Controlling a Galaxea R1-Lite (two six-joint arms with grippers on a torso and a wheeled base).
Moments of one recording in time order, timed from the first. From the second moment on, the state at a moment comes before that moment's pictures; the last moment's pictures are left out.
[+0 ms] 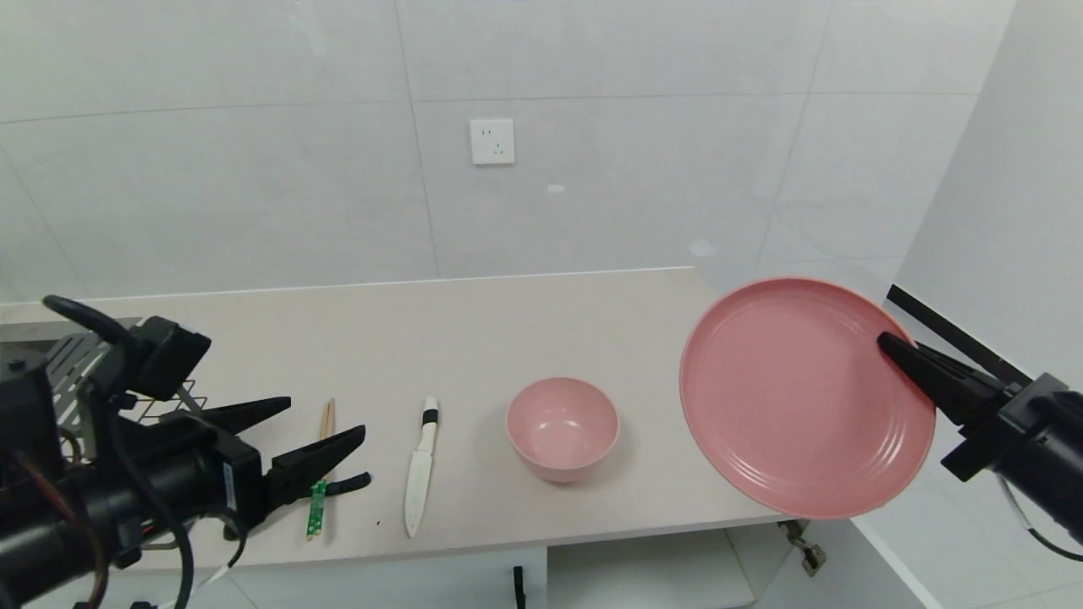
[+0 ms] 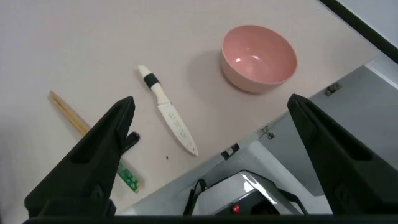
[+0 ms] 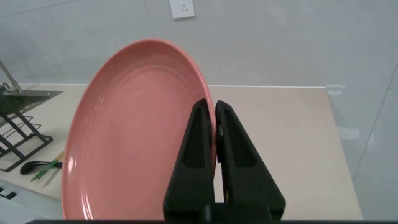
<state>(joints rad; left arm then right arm) -0.27 1.28 -0.33 -0.61 -0.26 -0.04 0.25 1.47 -0.02 -1.57 0.21 0.19</state>
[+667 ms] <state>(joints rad) -0.38 1.65 -0.45 -0.74 -0.23 -0.05 0.23 1.53 -0.02 -1.57 0.21 0.17</state>
